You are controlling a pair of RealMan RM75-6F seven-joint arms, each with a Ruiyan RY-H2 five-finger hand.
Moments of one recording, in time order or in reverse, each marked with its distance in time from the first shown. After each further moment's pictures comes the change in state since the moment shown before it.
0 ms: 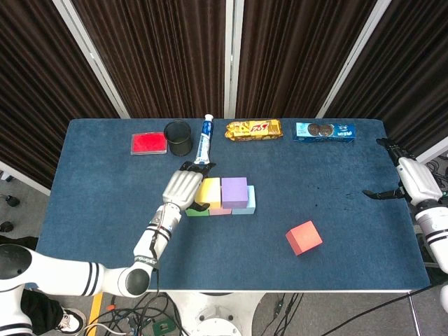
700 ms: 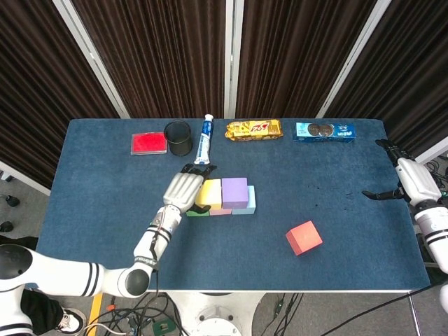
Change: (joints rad) left arm 0.001 -0.001 0.012 -0.001 -0.007 -0.022 -0.010; right arm 0.001 -0.002 -0.002 0.002 0.002 -0.005 -0.001
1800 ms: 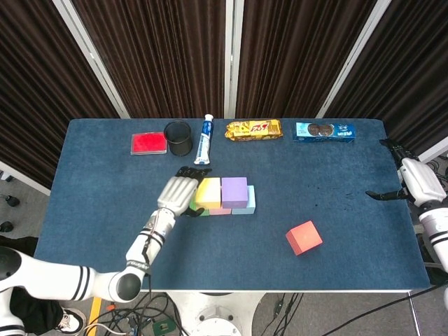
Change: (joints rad) left arm 0.046 0.065 0.033 -0.076 0.040 0.023 -0.038; right arm -0.010 0.019 0.000 0.004 -0.019 0.008 0.020
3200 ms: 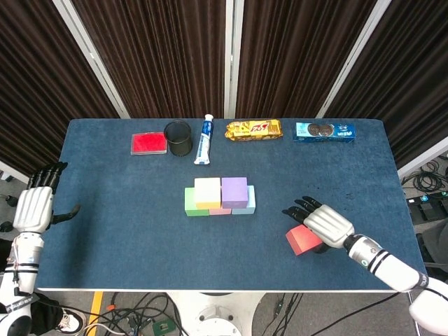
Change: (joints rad) left arm 0.639 0.327 0.182 0.217 0.642 0.222 -0.578; right arm 0.167 -0.163 -0.252 -0.041 -0.579 -0.037 -0.315
